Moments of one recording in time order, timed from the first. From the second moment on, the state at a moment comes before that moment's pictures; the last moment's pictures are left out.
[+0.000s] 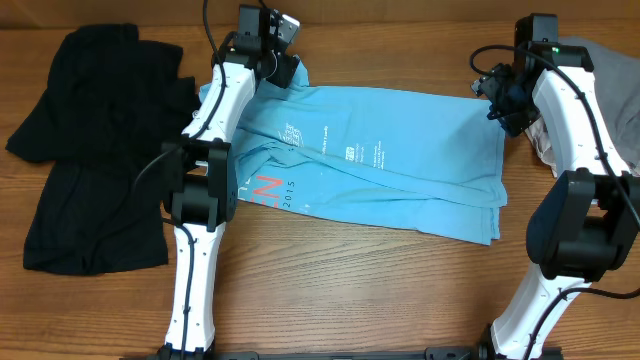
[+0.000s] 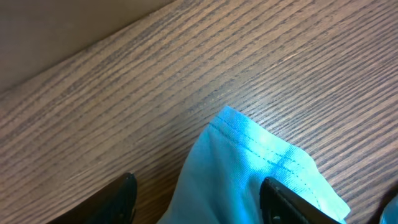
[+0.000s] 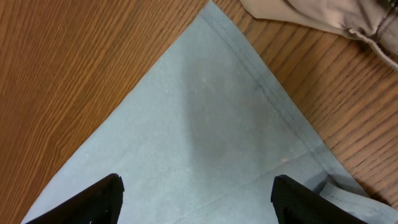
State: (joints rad) left arm -0.18 2.63 2.31 -0.55 0.12 0.29; right arm -0.10 2.07 1.82 -1.03 0.01 0.83
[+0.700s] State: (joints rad) left arm -0.18 2.66 2.31 -0.55 0.13 0.18; right arm -0.10 2.07 1.82 -1.03 0.01 0.83
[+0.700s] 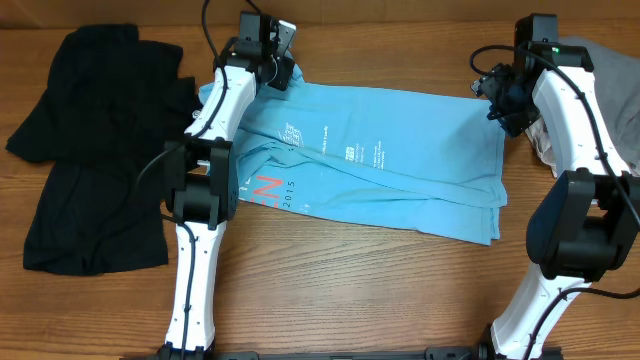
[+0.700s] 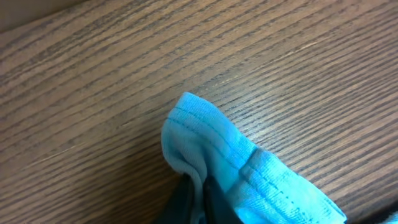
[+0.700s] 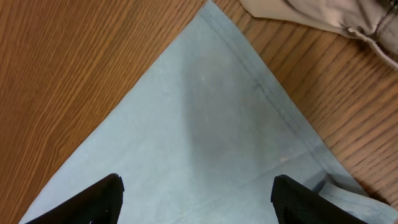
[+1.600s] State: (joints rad) left arm -0.18 2.42 2.42 -1.02 -0.02 -0.19; right arm -0.10 2.22 1.82 -0.79 0.01 0.97
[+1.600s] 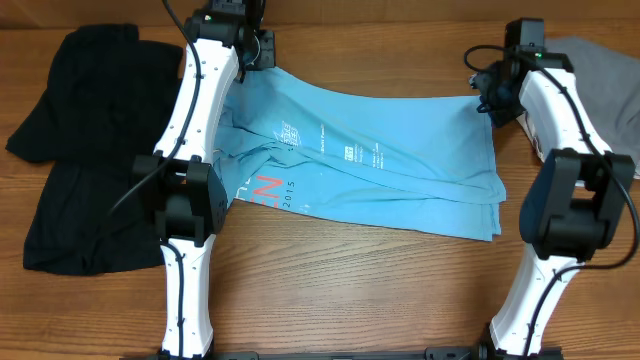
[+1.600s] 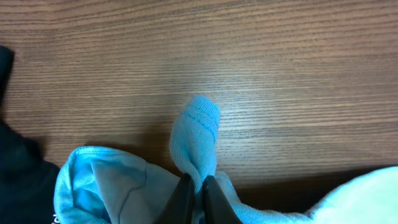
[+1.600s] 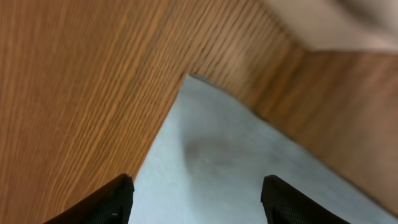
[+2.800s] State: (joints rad) left arm -0.21 2.42 2.42 -1.05 -0.02 -0.21; right arm -0.10 2.39 1.89 -0.69 -0.05 1.06
